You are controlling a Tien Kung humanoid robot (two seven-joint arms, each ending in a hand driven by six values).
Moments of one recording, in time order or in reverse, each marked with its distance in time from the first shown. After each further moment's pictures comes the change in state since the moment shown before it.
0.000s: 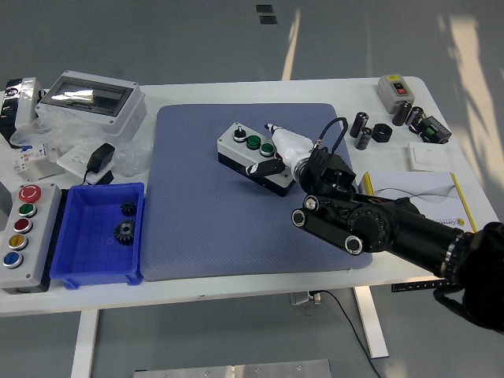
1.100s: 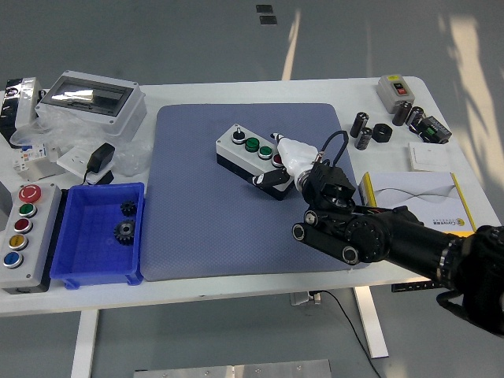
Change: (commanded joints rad) left arm -0.008 -0.005 -0.004 0.000 0.022 -0.007 -0.009; right arm -0.009 0.005 -0.099 -0.041 0.009 -0.128 0.038
